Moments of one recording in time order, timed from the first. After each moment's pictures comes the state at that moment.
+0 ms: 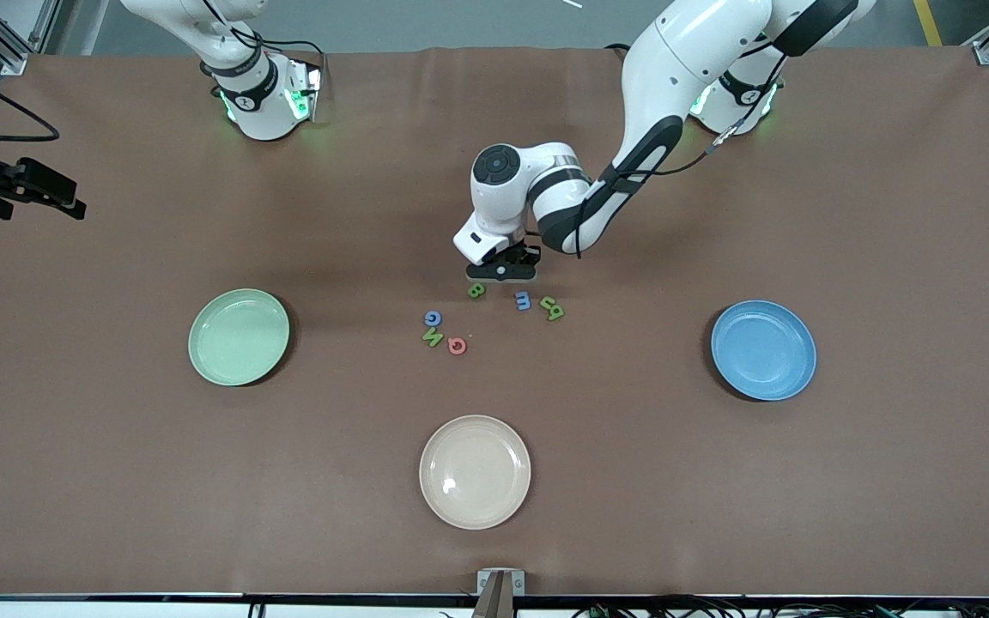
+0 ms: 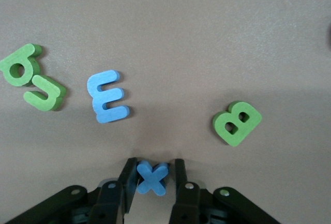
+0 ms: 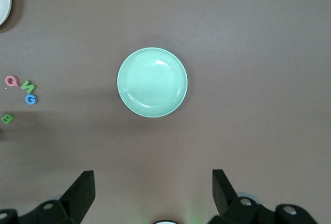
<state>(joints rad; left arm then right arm) -0.51 0.73 -0.46 -1.79 0.55 2.41 -1.22 -0.03 -0.06 -0.03 -1.63 0.02 1.50 -0.03</state>
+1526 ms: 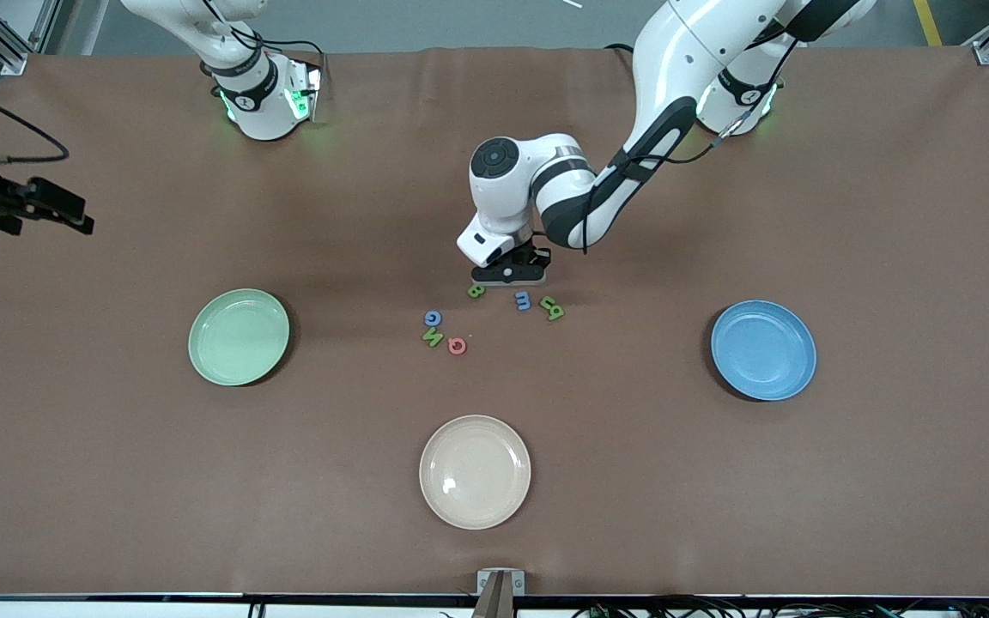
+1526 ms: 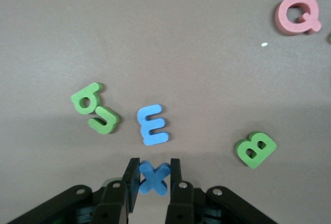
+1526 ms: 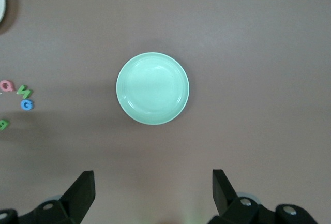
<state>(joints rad) -0.46 0.66 -0.49 -1.77 0.57 2.28 -1.21 -0.03 0.03 -0.02 -1.62 0.02 1.56 -0.04</state>
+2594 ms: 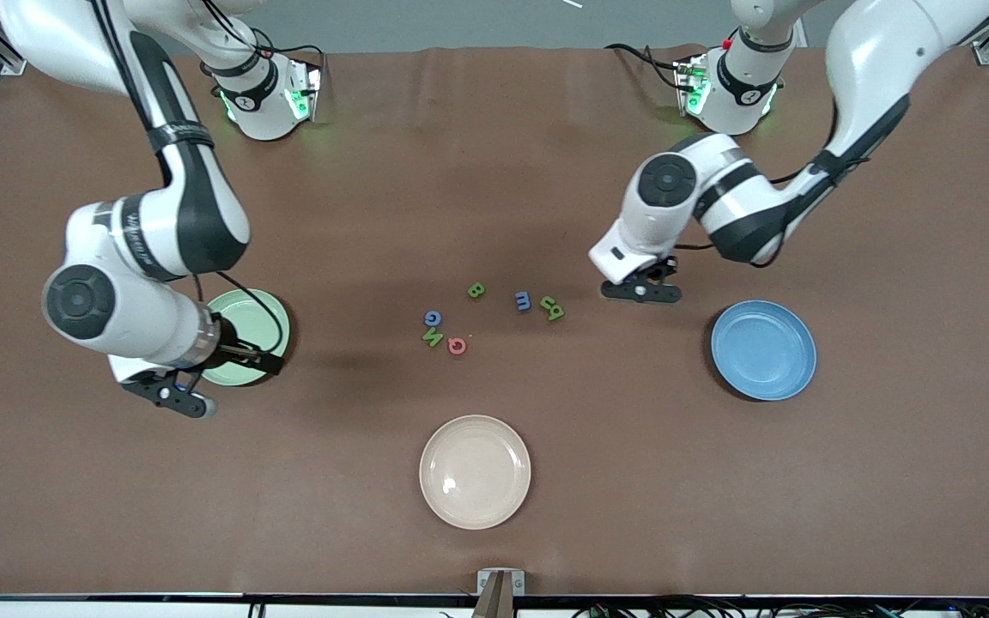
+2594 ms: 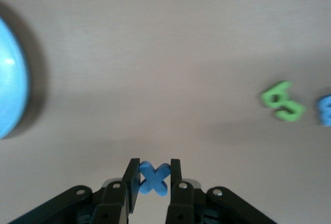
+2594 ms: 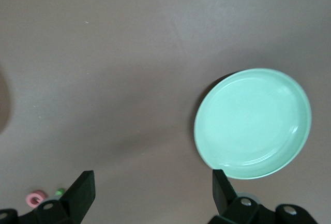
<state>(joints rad) 0.64 0.62 -1.23 -2.12 0.73 2.10 -0.86 0.24 0.45 -0.01 -1.57 0.05 1.93 0.64</state>
